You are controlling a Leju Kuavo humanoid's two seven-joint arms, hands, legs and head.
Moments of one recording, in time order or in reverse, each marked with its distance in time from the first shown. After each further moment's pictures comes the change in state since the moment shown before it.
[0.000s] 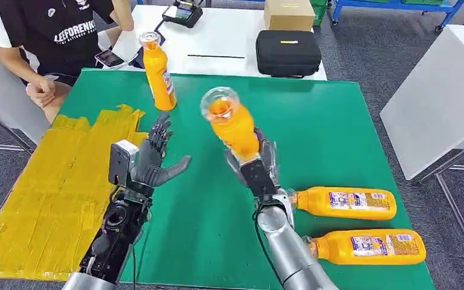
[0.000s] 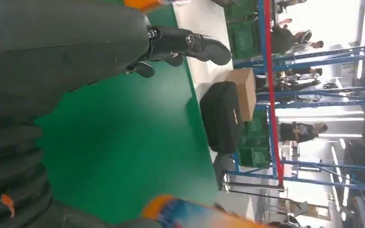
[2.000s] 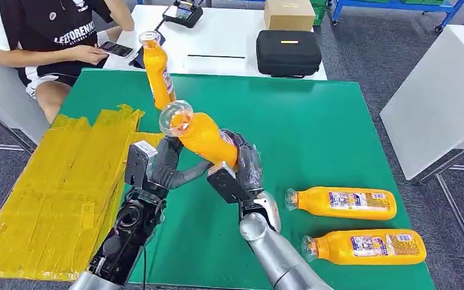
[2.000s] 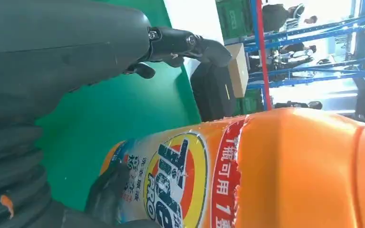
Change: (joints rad) left arm -0.008 -0.013 -0.105 -0.008 0.018 0.021 0.012; right arm -0.032 0.019 0.112 0.091 0.067 -0.106 0.054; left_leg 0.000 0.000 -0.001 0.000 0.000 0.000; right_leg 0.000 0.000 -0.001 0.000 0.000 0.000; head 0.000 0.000
